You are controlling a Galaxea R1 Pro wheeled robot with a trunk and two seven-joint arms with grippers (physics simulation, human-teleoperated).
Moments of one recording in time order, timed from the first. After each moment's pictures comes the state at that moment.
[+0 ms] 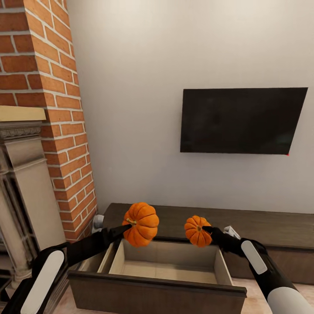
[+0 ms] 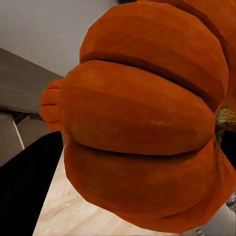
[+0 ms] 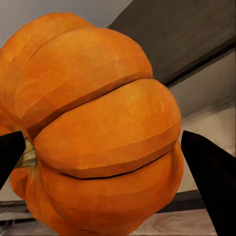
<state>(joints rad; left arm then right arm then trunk) -0.25 0.14 0.04 -1.52 0.90 0.98 -0.56 -0.54 -0.17 -0.07 -0.79 -0.86 0.63 0.10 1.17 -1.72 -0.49</state>
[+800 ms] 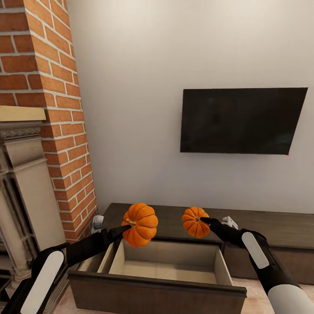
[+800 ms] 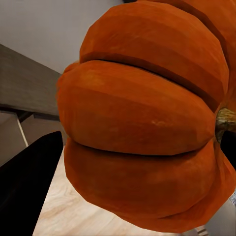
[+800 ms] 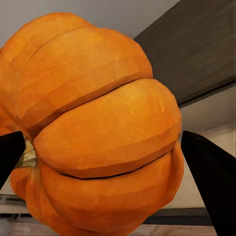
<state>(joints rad) -0.25 0.14 0.04 -1.50 0.90 0.98 -0.55 -0.54 -0.17 -0.08 -0.94 -0.86 0.70 0.09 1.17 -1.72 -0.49</state>
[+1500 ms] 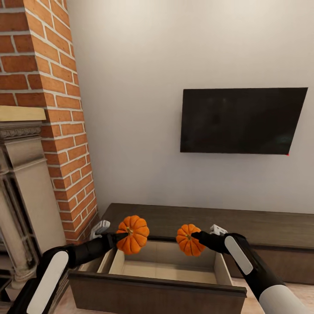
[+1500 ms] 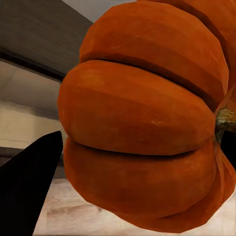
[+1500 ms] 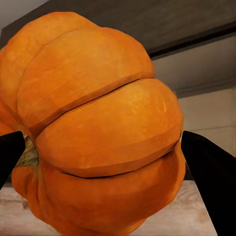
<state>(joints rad) -0.25 0.11 0.04 -1.50 0.87 0.97 -0.07 -0.54 -0.16 0.20 -0.93 -0.84 0.69 -0.13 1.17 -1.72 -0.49</state>
